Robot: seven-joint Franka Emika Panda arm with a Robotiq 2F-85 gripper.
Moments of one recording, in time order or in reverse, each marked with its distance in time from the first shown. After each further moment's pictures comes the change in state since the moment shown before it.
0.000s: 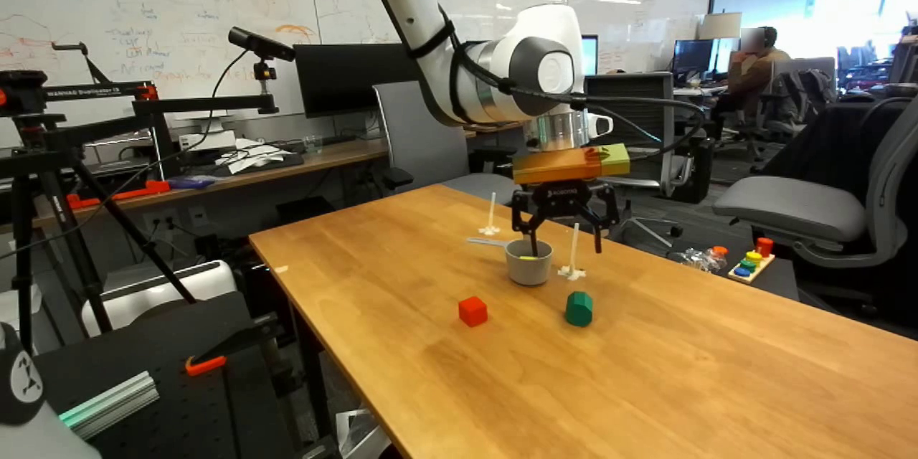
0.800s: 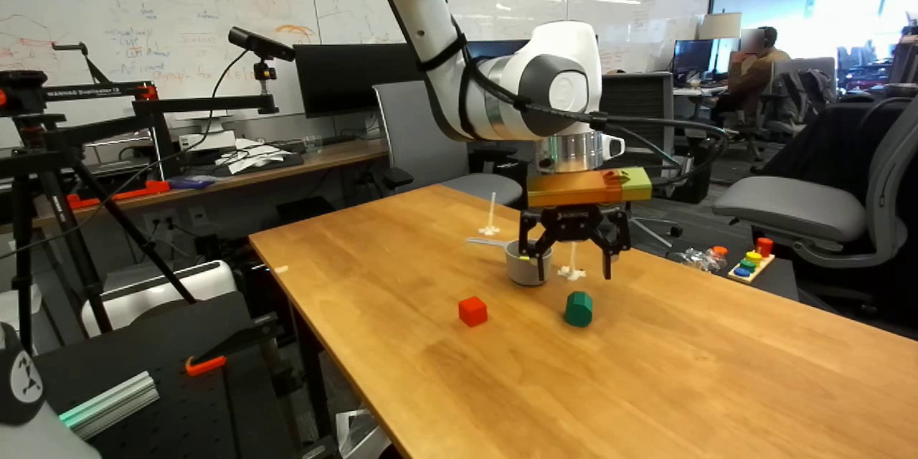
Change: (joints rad) arm -0.032 0.034 -0.019 -0.009 0.012 0.000 -0.094
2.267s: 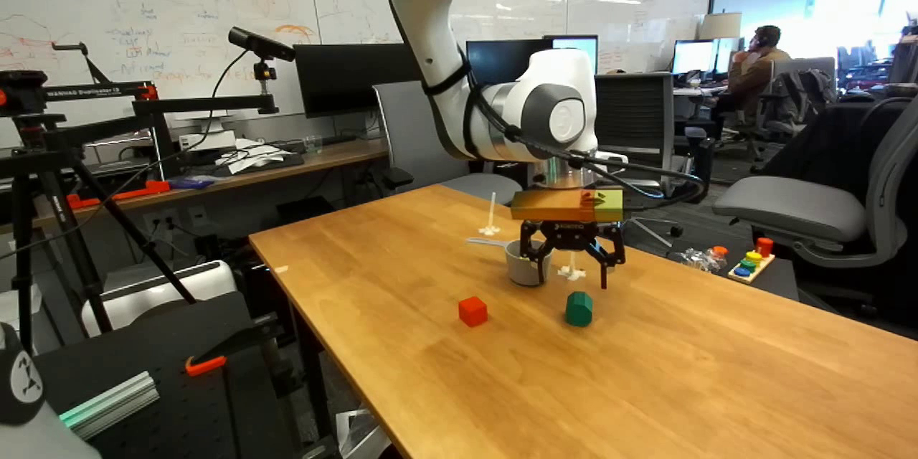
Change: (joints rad) arm 0.043 0.098 -0.015 0.081 0.006 0.047 0.269
